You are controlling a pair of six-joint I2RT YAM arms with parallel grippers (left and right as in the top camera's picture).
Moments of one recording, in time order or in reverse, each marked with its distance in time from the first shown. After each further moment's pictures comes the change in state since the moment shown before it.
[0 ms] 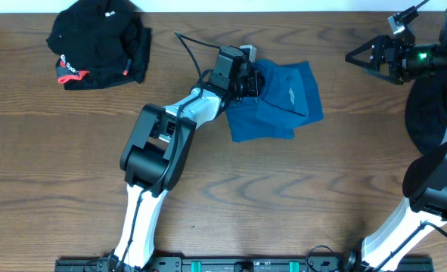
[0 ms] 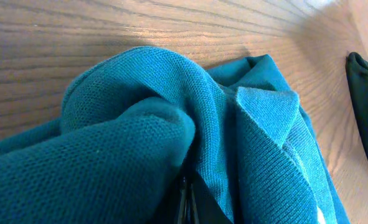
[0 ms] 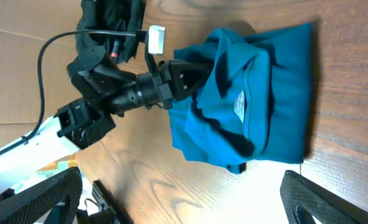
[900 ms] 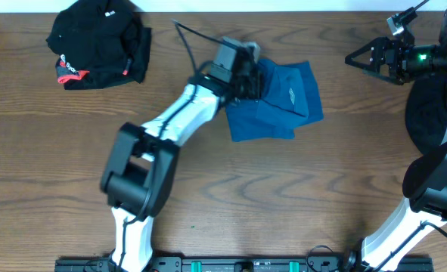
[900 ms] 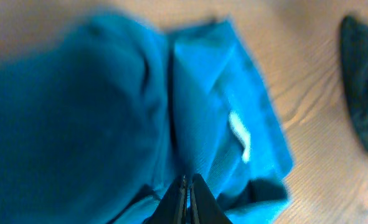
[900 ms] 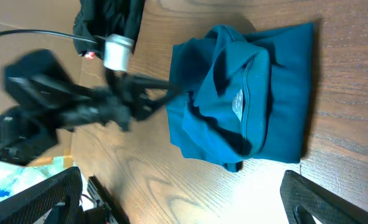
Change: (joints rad) left arm -0.055 -0.219 -0.014 -0.364 -0.049 0.085; right arm 0.000 0.000 0.000 -0.010 0.007 -0.038
